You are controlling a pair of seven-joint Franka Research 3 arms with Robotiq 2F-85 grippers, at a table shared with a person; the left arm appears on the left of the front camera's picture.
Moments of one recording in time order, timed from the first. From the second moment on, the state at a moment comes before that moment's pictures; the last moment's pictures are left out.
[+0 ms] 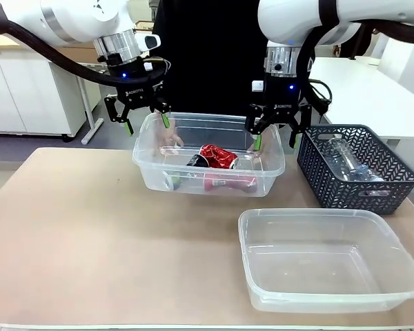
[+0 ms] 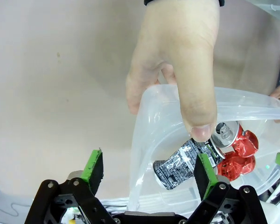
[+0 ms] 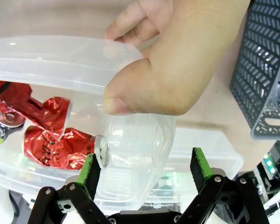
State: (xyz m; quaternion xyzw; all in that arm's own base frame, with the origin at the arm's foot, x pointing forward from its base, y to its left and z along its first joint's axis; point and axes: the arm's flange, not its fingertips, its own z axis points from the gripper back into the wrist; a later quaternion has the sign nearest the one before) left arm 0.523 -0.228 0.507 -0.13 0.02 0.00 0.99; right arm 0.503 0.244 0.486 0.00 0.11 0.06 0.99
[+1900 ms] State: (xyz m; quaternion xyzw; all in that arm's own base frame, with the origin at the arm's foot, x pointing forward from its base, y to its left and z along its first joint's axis) left arm 0.523 -0.229 0.507 -0.13 0.02 0.00 0.99; right arm 0.504 0.251 0.480 0.02 0.13 0.08 0.99
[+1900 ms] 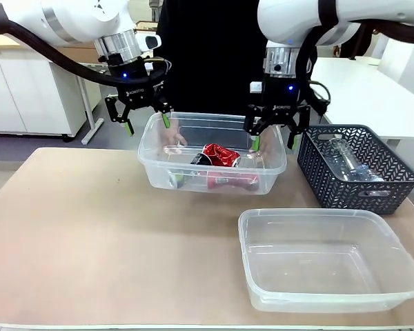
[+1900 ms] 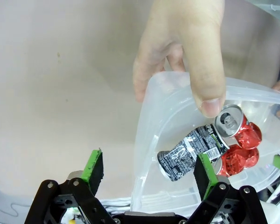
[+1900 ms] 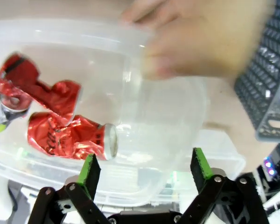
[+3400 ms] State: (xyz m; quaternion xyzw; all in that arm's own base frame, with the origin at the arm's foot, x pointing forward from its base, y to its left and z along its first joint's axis) left arm 0.285 -0.140 0.583 -0.24 0.00 -0.18 0.95; right arm 0.299 0.079 0.556 0.29 0.09 -0.02 0.95
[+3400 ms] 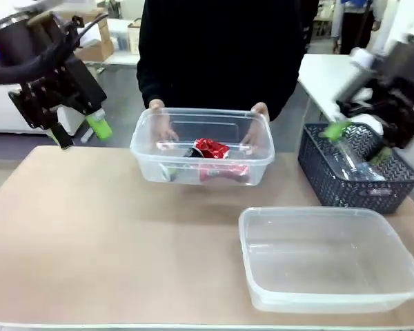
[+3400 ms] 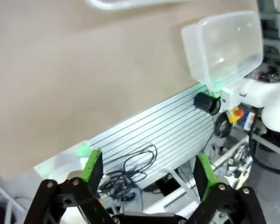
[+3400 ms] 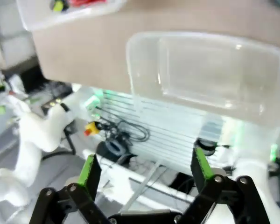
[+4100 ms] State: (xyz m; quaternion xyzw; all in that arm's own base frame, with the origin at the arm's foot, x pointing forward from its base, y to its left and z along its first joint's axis) left arm 0.274 -0.130 0.579 -0.29 -0.01 -0.17 0.94; right arm 0.313 0.089 0.552 0.41 0.13 0.04 0.90
